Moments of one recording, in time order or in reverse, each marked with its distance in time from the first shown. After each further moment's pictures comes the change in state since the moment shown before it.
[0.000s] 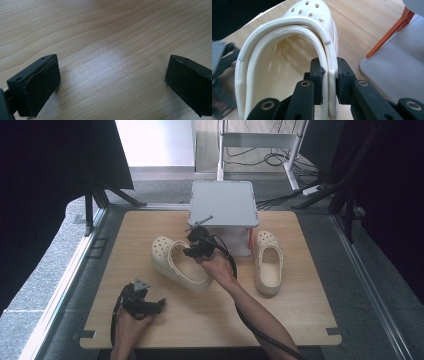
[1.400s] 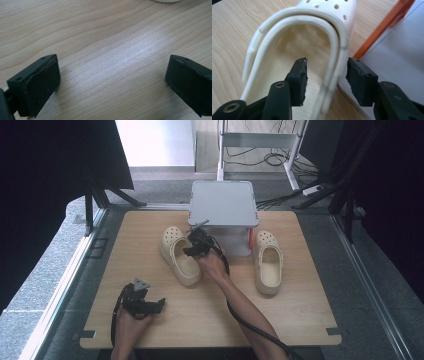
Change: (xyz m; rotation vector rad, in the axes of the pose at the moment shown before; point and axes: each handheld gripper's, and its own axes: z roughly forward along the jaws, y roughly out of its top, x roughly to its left) left arm -0.001 0.000 0.000 0.002 0.010 -0.011; right arm -0.046 -0.013 0.082 -0.011 -0.080 0.002
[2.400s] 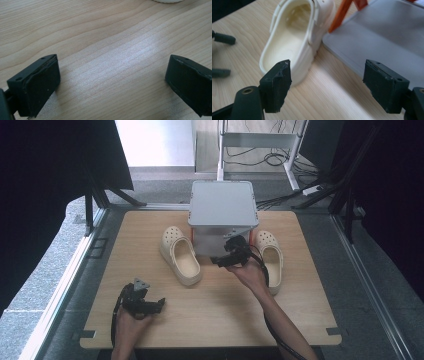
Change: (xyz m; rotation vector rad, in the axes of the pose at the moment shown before) left arm 0.000 0.000 0.000 0.002 0.003 -0.004; right arm -0.032 -0.062 -0.113 -0.082 0.048 0.039
